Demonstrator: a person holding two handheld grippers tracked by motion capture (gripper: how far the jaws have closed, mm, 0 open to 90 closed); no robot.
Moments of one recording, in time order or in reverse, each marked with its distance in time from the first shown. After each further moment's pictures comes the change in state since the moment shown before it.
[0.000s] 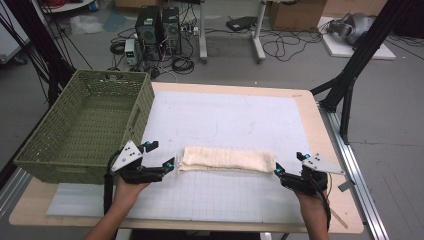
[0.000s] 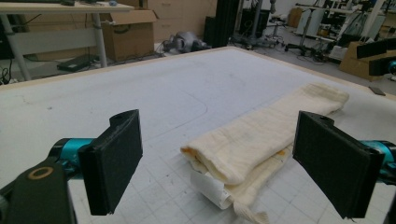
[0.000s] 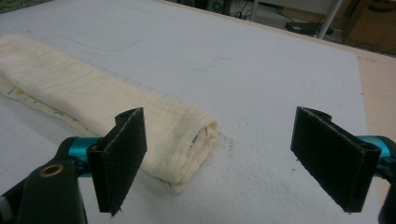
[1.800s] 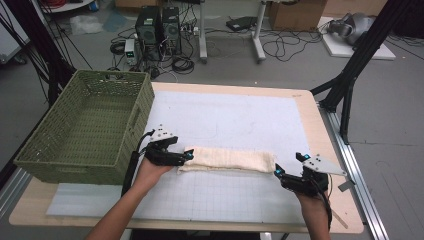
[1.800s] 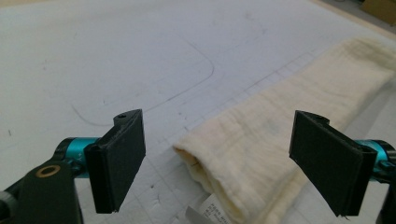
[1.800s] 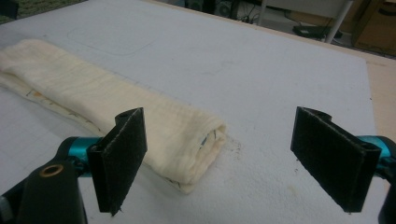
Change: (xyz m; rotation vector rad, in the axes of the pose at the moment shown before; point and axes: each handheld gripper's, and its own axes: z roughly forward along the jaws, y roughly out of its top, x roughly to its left) left arm 0.005 0.012 0.081 0.319 0.011 -0.085; right arm 0.001 0.001 -0.004 -0.014 0.032 -0.002
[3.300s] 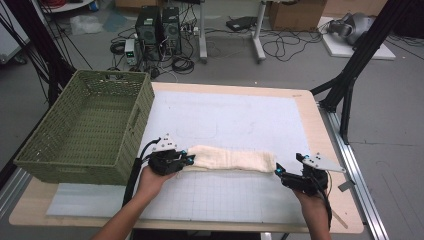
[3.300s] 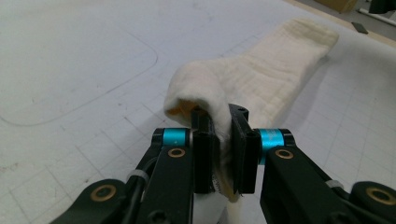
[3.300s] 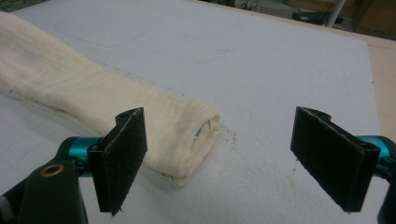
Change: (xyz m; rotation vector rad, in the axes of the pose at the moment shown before) left arm -0.021 -0.012 -0.007 -0.010 -0.149 0.077; right arm -0.008 -0.004 0.008 0.037 -0.006 0.059
